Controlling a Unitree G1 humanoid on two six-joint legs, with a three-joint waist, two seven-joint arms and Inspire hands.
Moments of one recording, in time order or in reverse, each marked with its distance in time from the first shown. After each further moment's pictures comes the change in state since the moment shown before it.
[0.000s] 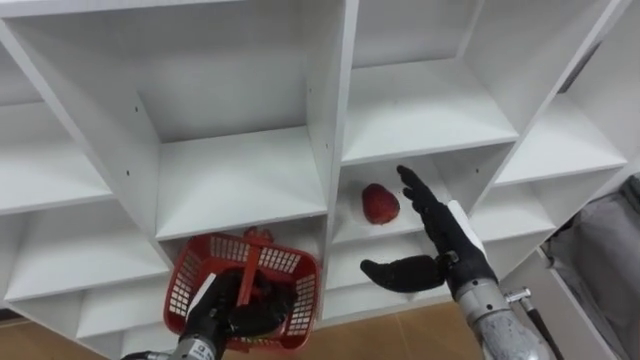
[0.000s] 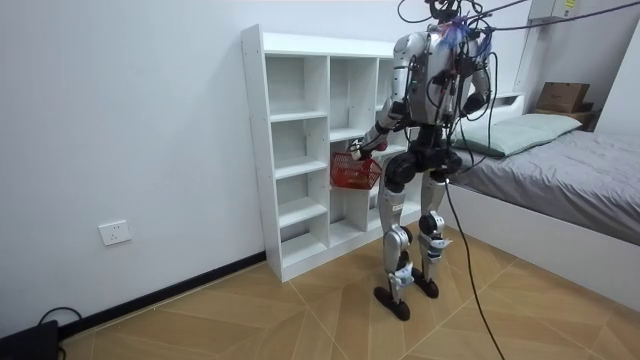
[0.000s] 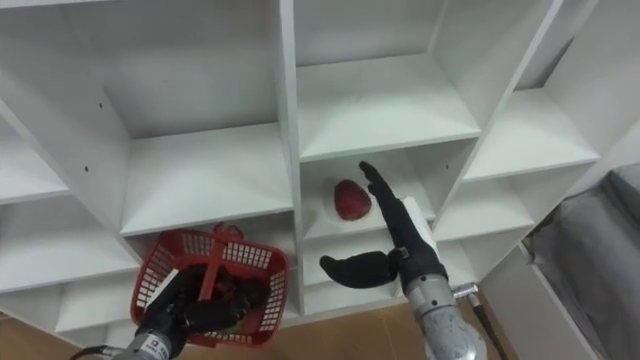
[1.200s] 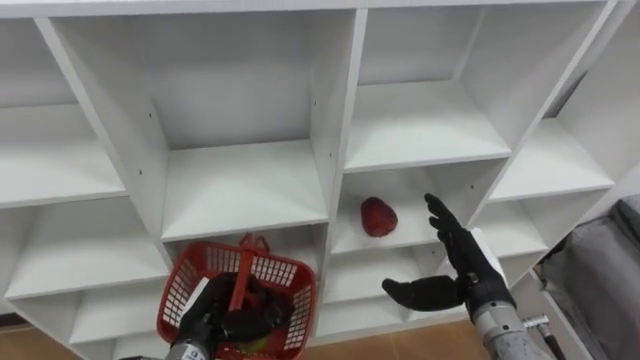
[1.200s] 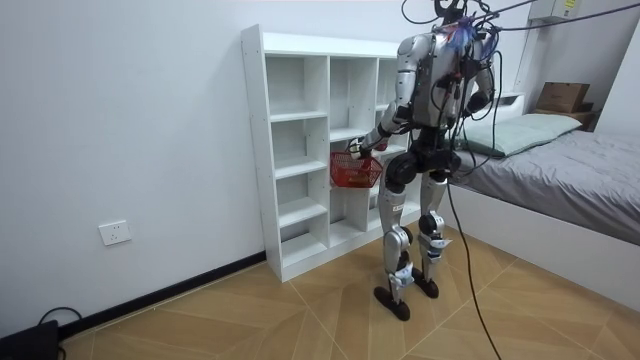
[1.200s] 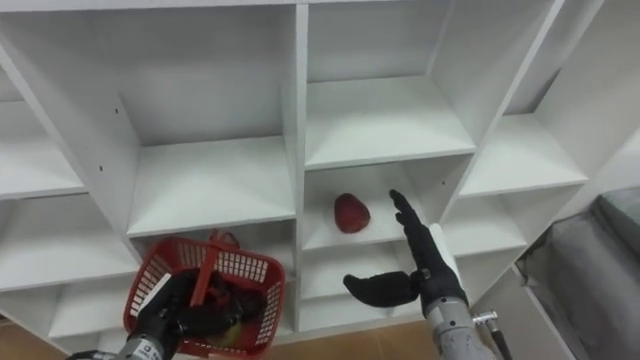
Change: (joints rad) left arm 0.031 0.011 0.012 -0.034 0.060 0.007 -0.007; right arm 0.014 -0.021 -0.040 0.114 0.031 0.002 -0.024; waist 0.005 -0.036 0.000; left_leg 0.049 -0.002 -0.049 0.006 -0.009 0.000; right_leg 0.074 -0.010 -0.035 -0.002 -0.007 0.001
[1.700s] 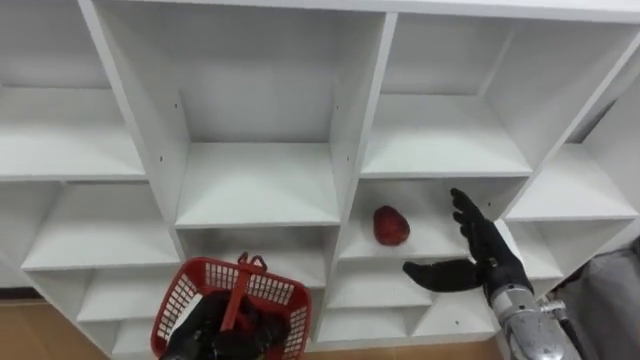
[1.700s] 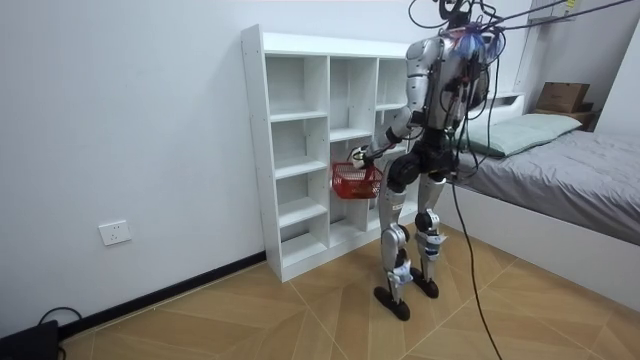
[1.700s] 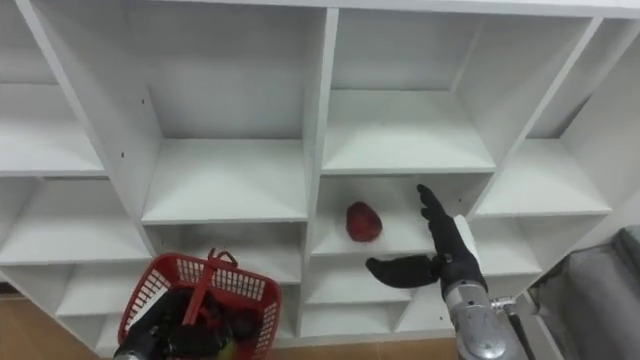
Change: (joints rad) left arm 0.075 0.007 0.084 0.000 0.128 0.046 -0.079; right arm -0.102 -0.003 -0.081 0.132 0.049 0.042 0.050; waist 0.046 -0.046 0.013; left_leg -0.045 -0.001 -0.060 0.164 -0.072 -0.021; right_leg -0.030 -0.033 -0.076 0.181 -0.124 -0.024
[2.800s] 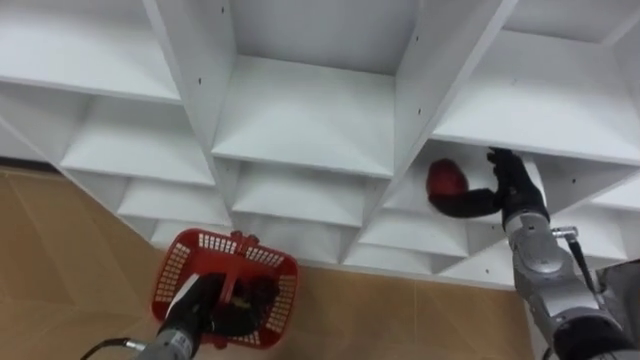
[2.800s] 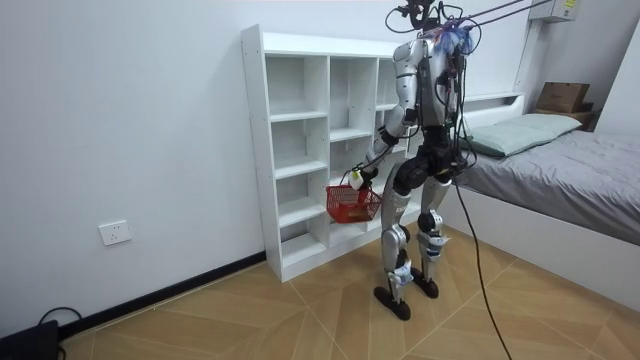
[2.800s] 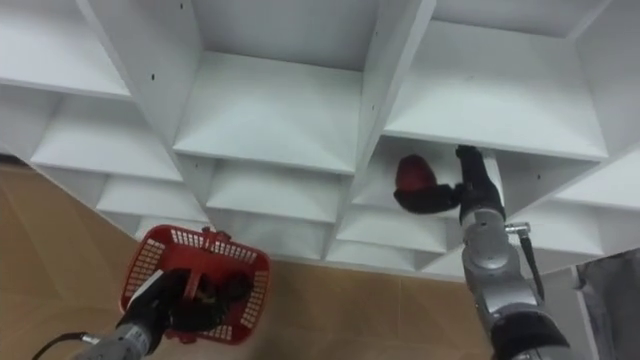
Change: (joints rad) left arm -0.246 -0.014 0.027 0.212 0.020 0.053 0.021; right arm -0.406 -0.028 0.007 0.347 0.018 0.001 -0.121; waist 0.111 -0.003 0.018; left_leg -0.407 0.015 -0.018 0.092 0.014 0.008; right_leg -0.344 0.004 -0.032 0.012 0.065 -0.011
